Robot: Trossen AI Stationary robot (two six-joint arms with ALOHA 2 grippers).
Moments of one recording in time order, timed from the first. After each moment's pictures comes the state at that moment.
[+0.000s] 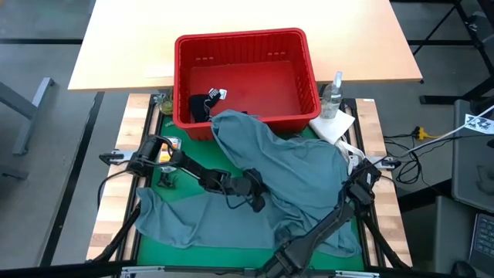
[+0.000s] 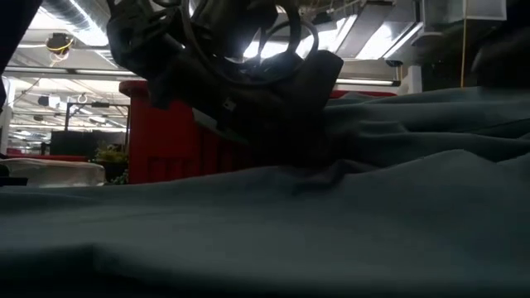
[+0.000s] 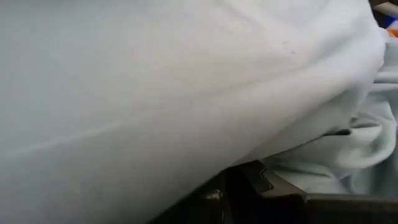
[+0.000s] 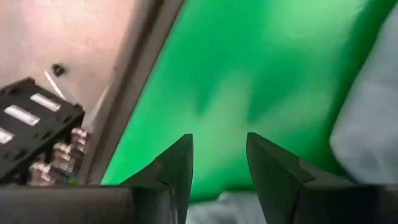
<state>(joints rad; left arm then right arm) -0.22 2.09 1.05 0.57 -0.37 -0.50 0.70 2.32 1.94 -1.27 -0.26 0.15</state>
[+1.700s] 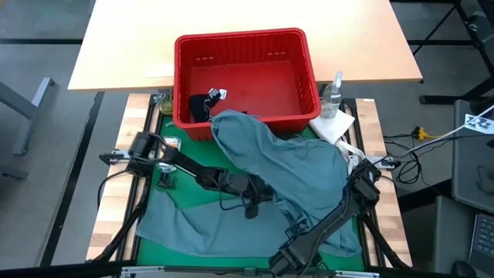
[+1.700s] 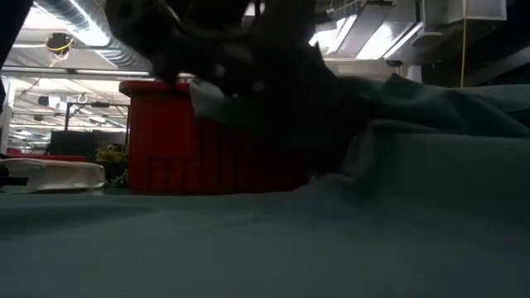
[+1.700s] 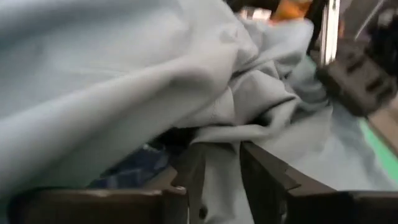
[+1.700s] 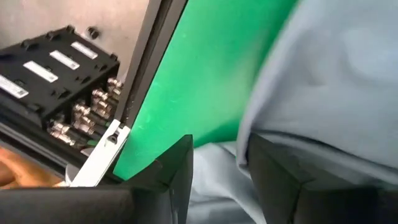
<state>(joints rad) -0.22 2.01 1.05 0.60 -0.11 -0.21 0.70 2.26 1.86 -1.39 -0.42 0.10</state>
